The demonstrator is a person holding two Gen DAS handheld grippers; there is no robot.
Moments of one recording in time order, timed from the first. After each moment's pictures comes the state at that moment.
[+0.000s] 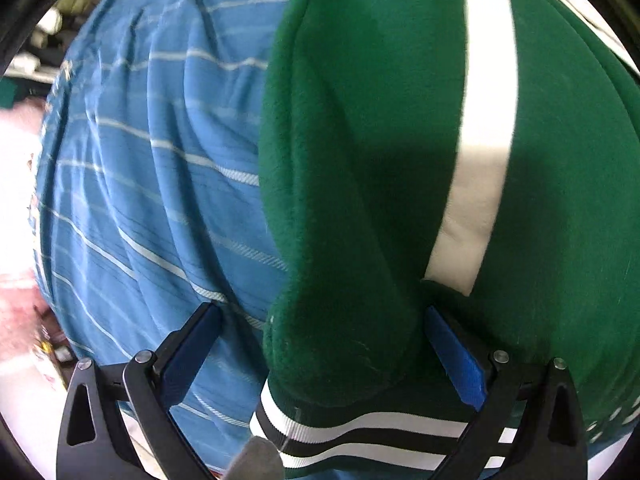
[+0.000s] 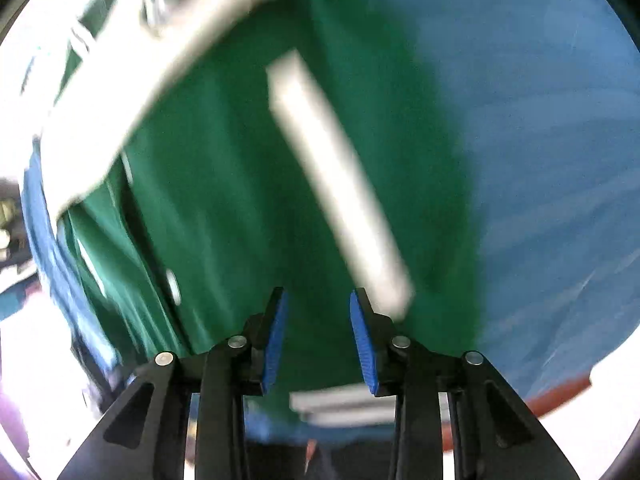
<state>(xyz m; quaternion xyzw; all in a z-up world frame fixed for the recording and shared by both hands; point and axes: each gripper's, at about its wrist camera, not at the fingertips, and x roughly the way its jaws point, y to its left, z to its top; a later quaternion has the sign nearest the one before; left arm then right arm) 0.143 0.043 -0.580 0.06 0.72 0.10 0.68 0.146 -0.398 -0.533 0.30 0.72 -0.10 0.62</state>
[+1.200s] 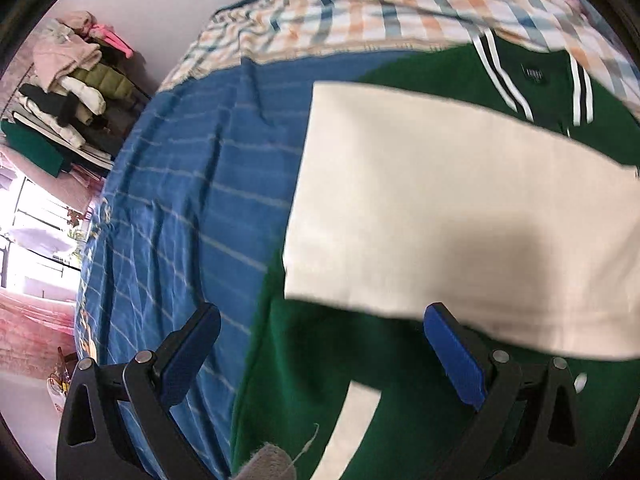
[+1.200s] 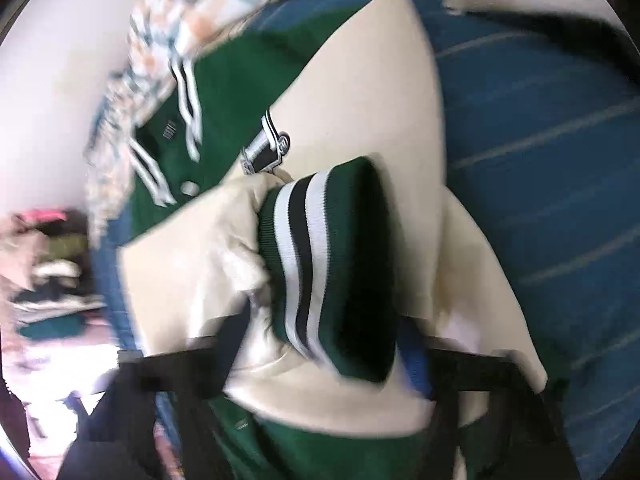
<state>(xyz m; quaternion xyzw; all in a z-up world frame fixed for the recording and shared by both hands) 0.319 -0.055 -0.483 0.13 0.57 0.15 0.80 0.365 -0.466 -0.569 0.34 0.63 0.00 0.70</state>
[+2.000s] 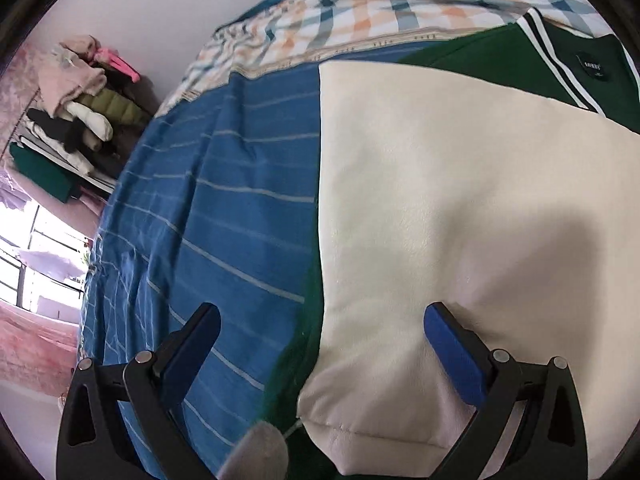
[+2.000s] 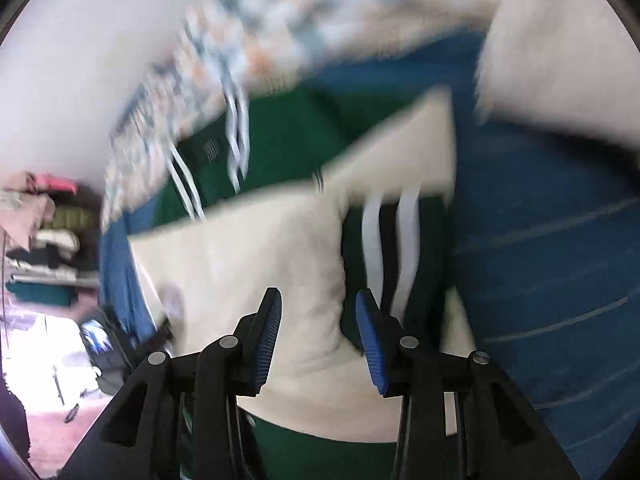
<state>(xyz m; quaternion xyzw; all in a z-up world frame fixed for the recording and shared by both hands) 0.380 -0.052 -0.555 0.17 0.53 0.18 0.81 0.357 -0.505 -0.528 0.31 0.61 0.03 0.73</state>
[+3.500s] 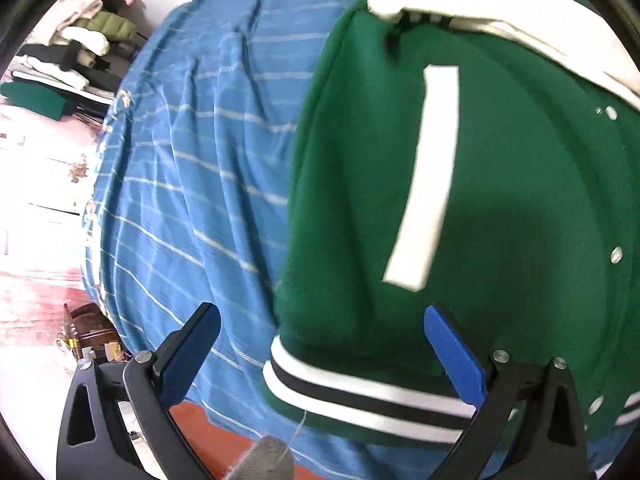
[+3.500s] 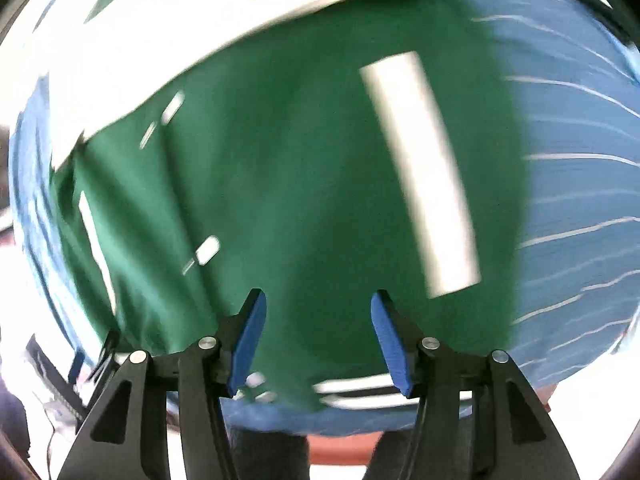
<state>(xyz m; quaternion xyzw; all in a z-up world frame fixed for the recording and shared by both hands) 0.119 -0.012 -0.514 0.13 0.65 0.16 0.73 0.112 -0.382 -0.510 0.23 0.75 -0.08 0.62</state>
